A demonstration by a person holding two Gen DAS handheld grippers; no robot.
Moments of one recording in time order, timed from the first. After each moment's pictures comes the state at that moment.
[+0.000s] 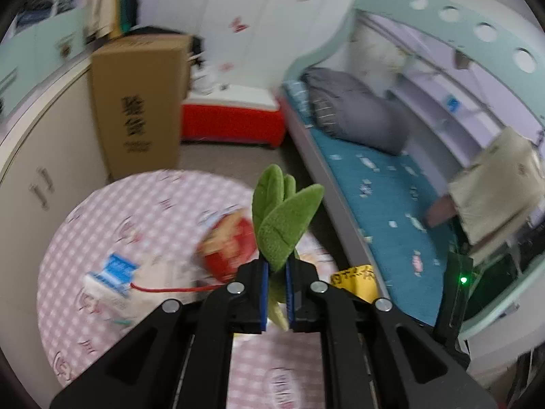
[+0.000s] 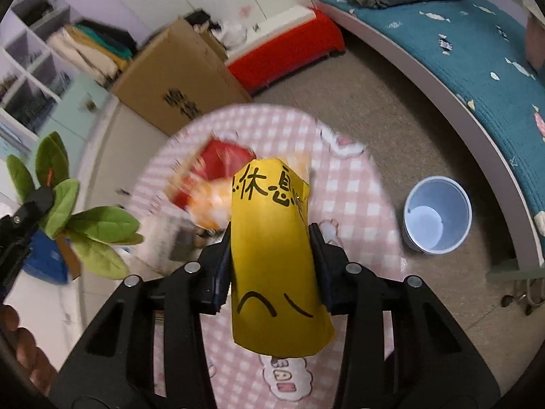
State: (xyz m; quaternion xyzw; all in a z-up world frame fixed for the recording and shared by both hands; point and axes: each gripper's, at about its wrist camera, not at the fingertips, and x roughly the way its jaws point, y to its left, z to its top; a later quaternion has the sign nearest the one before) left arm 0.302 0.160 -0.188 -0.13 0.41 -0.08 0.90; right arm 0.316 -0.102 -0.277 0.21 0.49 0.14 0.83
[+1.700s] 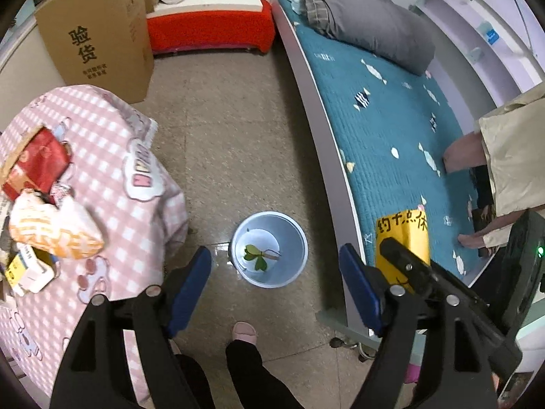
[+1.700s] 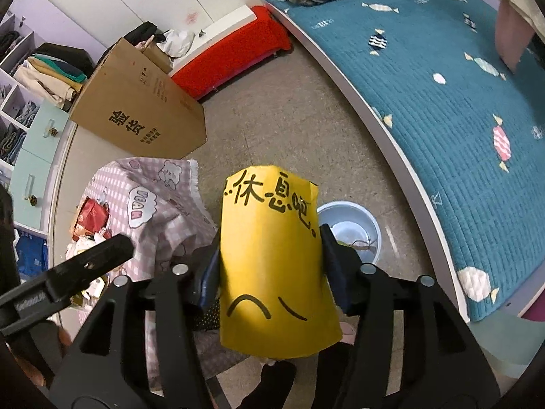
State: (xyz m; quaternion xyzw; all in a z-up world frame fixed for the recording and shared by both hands) left arm 0.418 -0.134 -0.318 -0.12 0.59 -0.03 0.80; right arm 0.402 -0.372 -0.345 0.18 0.54 0.10 0.82
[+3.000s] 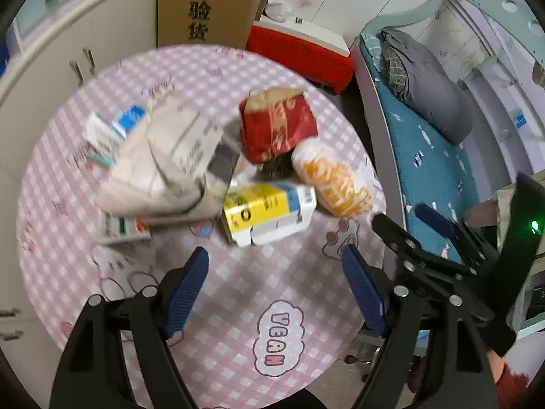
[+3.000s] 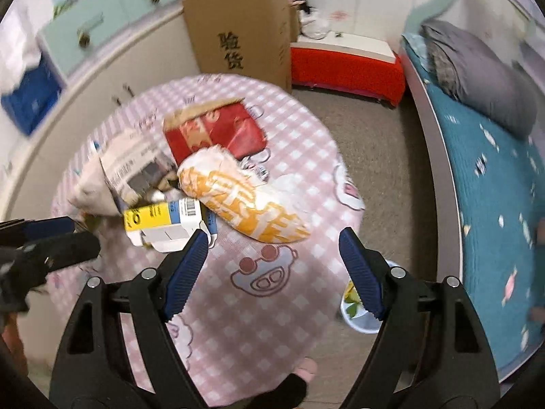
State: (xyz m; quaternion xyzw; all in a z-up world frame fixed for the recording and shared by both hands) left arm 0.260 0.152 -0.314 -0.23 0.53 0.05 0.81; right arm 0.325 -0.042 -0.321 -0.12 0.46 0.25 0.84
